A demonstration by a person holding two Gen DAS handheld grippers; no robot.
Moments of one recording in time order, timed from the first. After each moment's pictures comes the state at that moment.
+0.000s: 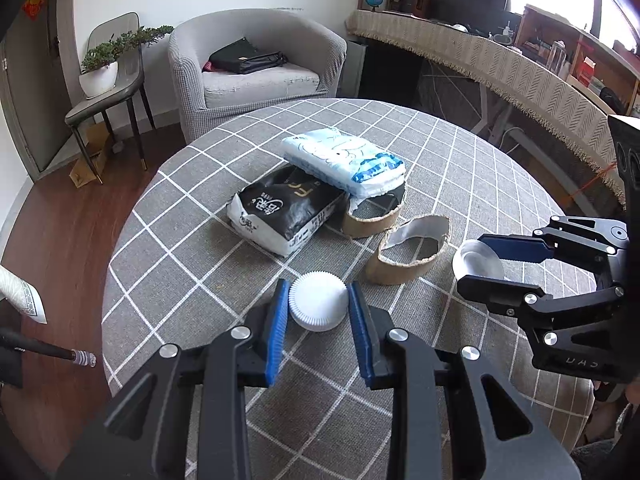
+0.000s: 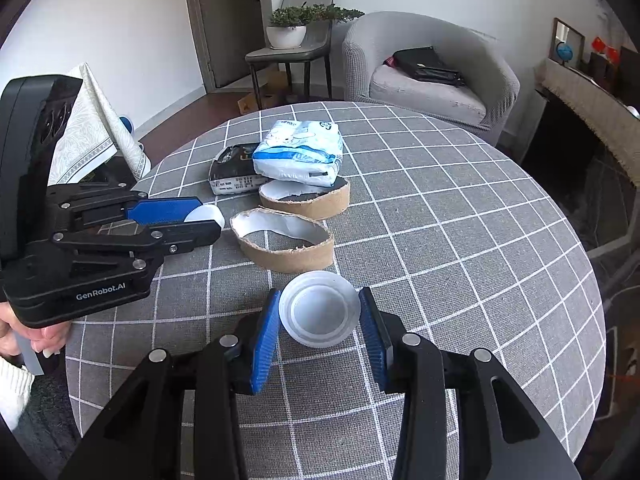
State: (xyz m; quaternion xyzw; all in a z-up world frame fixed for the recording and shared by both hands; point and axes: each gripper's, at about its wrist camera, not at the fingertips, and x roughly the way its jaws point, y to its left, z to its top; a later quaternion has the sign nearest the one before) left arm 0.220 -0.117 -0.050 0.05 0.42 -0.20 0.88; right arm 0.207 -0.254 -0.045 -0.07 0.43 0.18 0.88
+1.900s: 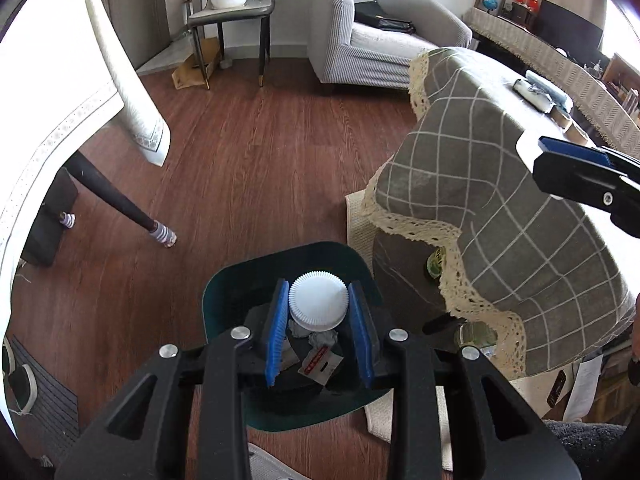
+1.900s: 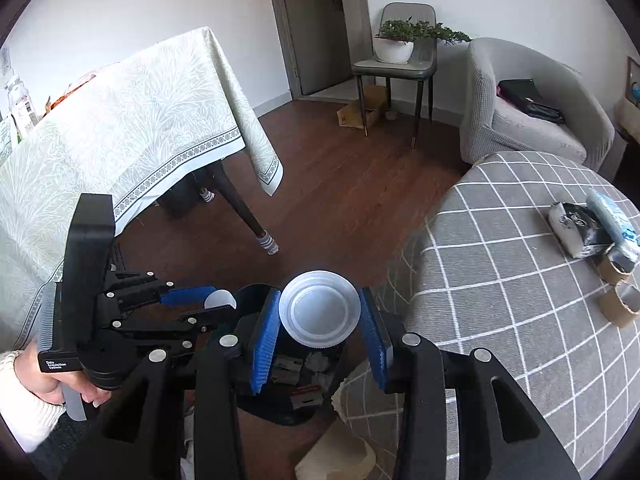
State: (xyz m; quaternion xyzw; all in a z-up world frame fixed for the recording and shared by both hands) left arm 0.109 0.154 -0.115 -0.02 0.49 -0.05 0.87; right arm 0.152 0.003 -0.045 -0.06 0.40 0.31 0.86
